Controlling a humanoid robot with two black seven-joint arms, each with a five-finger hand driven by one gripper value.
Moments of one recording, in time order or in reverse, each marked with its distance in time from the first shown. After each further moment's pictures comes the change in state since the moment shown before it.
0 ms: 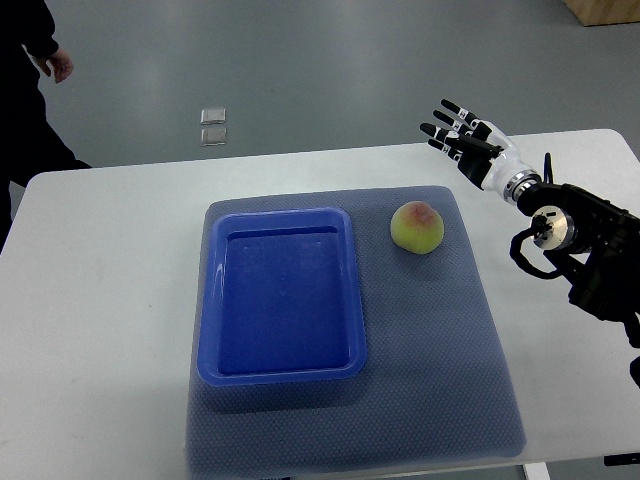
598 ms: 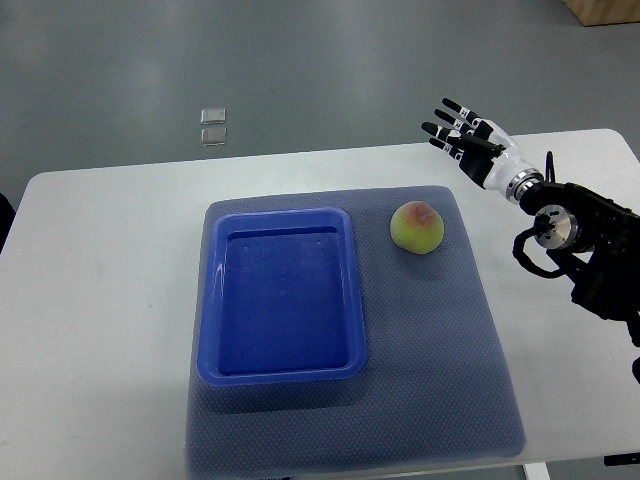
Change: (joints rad) left arm 0.000 0.000 -0.001 0.000 -0.004 0.000 0.000; right arm 0.002 -0.006 -0.001 0.000 0.000 0.012 -0.003
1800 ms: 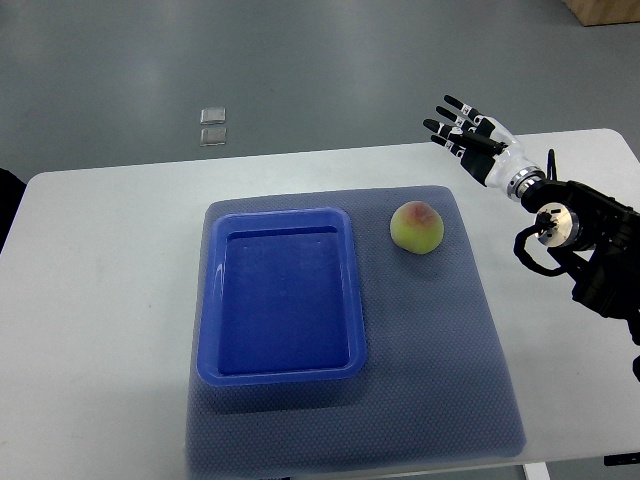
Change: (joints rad) left arm 0.000 0.000 0.000 0.001 0.001 0.000 0.000; right arm 0.004 -0.002 0.003 -0.003 0.000 0.003 0.001
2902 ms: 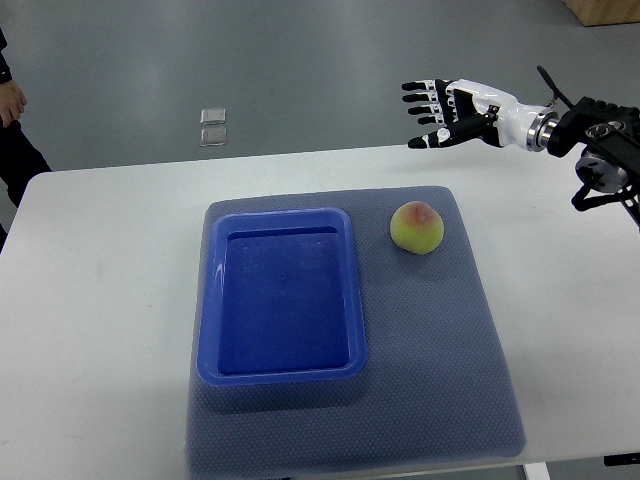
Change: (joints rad) left arm 0.000 0.000 0.002 0.000 0.001 -0.001 0.000; right arm 0.173 -0.146 -0.023 0.077 -0.774 0.264 0.001
